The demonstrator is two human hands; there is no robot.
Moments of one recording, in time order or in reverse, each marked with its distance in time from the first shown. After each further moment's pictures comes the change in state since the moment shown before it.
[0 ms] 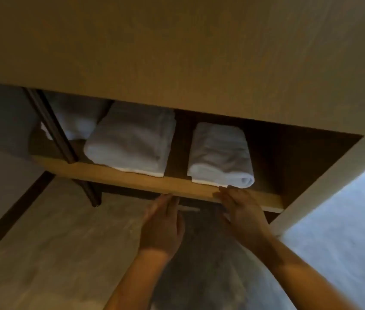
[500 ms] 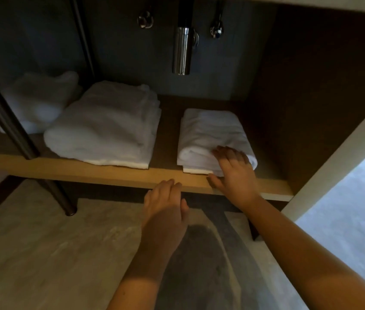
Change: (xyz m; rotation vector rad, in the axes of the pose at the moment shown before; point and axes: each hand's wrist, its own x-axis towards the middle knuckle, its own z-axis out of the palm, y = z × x) left_hand 0.031 -0.006 0.069 0.010 0.182 0.122; right_hand 0.058 0.053 0.086 -0.047 0.245 0.066
